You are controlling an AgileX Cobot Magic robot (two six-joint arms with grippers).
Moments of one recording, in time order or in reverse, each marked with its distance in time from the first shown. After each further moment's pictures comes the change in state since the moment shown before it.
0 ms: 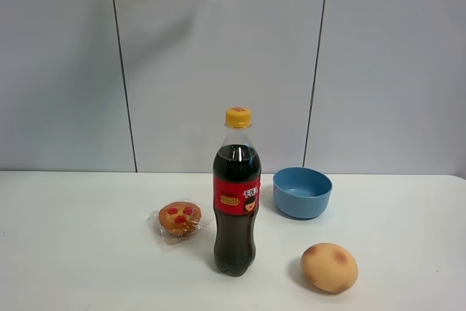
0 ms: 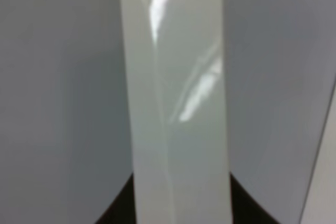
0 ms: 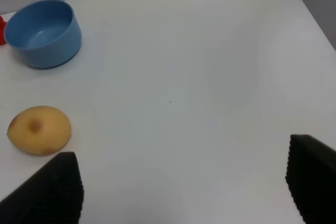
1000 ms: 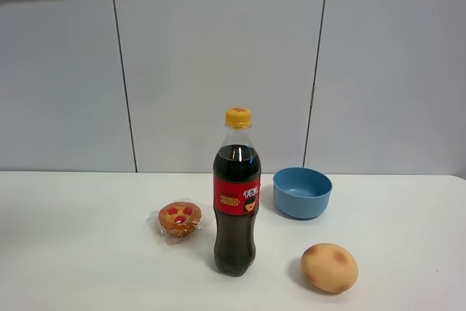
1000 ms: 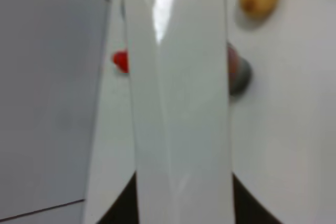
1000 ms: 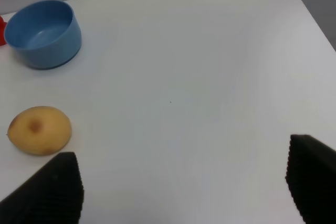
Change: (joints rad) left arm -0.313 -0.879 1.209 0.016 0.006 -0.073; right arm 0.000 0.000 0.000 0.000 0.000 0.000
